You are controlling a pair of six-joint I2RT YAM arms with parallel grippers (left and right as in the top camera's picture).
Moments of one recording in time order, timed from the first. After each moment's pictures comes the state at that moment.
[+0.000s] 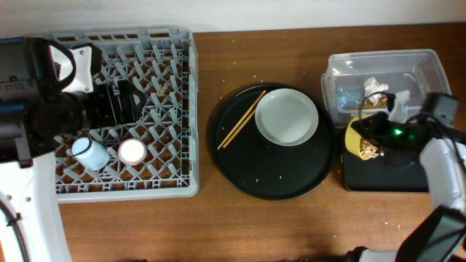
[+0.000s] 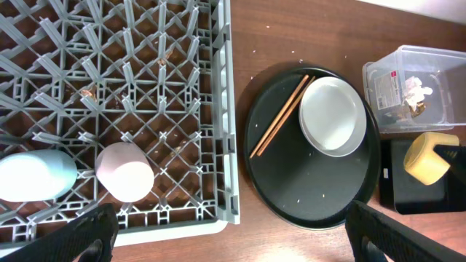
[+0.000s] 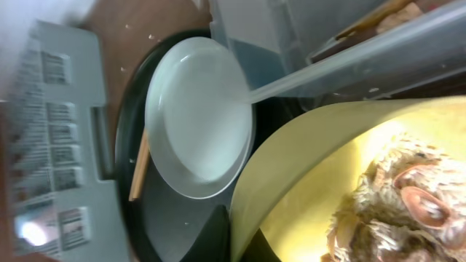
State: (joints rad) left arm 0.10 1.48 2.01 -1.51 0.35 -0.07; right arm -0.48 1.54 1.04 -0.68 -0.79 0.10
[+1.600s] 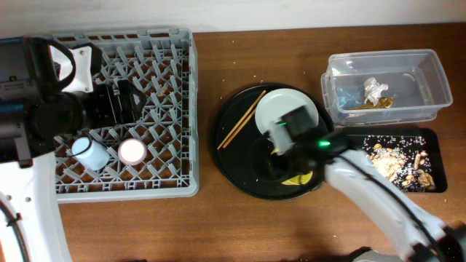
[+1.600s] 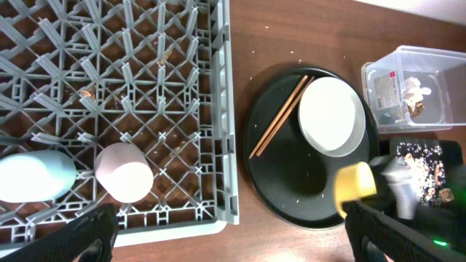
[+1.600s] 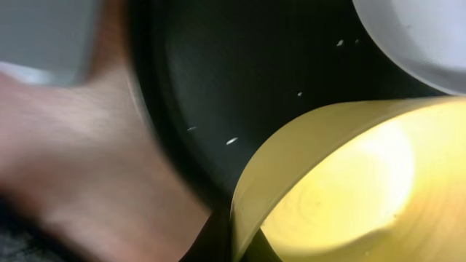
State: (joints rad) left arm 0.10 1.48 2.01 -1.51 0.35 -0.07; right arm 0.47 1.47 1.02 -0.83 -0.24 0.11
